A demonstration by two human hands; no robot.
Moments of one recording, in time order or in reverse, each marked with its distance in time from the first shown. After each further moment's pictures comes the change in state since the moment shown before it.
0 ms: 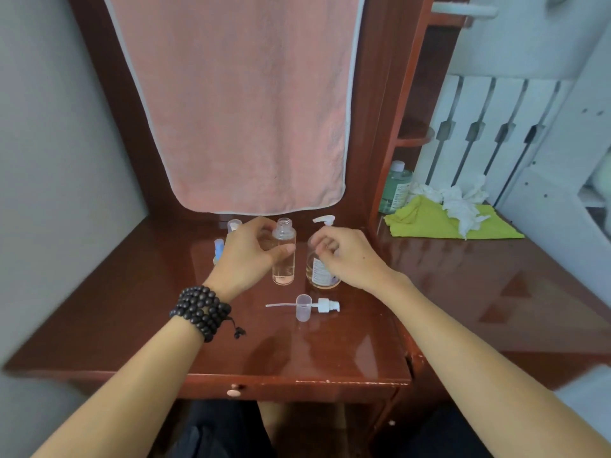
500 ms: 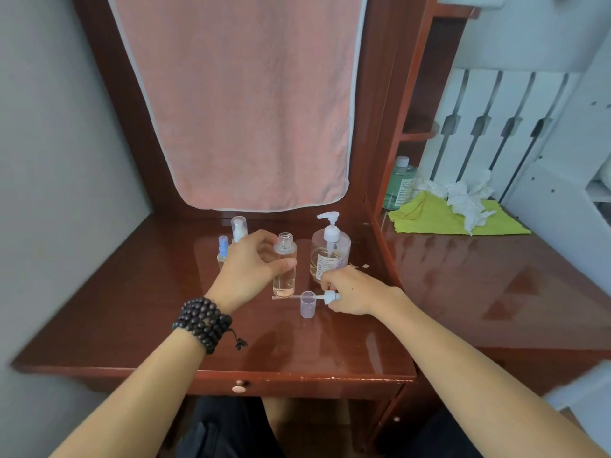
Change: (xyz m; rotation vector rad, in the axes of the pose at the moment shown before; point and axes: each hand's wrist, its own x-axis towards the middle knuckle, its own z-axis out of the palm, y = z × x) left_hand -0.017 -0.015 0.003 -0.045 -0.069 -0.087; right_hand -0.015 0.046 0.030 -0.475 -0.519 0.097
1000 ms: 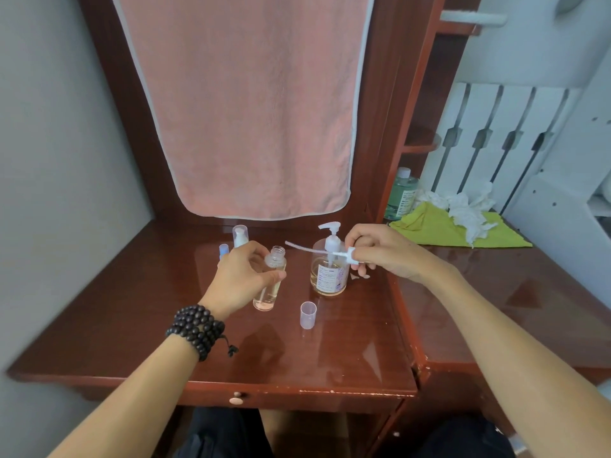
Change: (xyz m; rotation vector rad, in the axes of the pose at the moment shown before) left_hand 0.009 -0.017 -0.008 0.059 0.017 -0.082; right_hand -0.034 0.006 -0.094 0.683 0.204 -0.033
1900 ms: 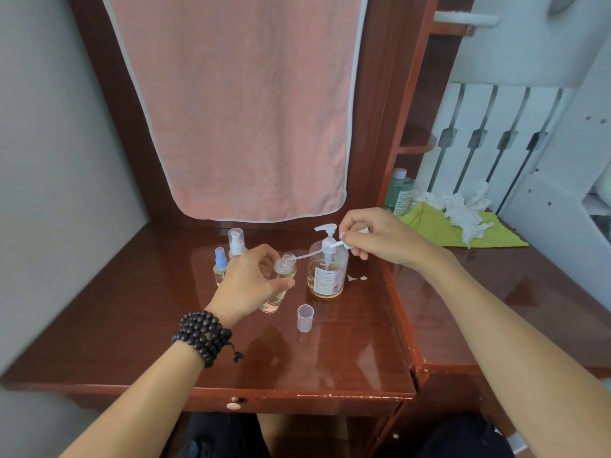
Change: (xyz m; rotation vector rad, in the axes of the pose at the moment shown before) left_hand -0.005 0.016 0.012 0.075 -0.034 0.076; right_hand 0.004 -0.027 -0.012 -0.142 0.088 -0.092
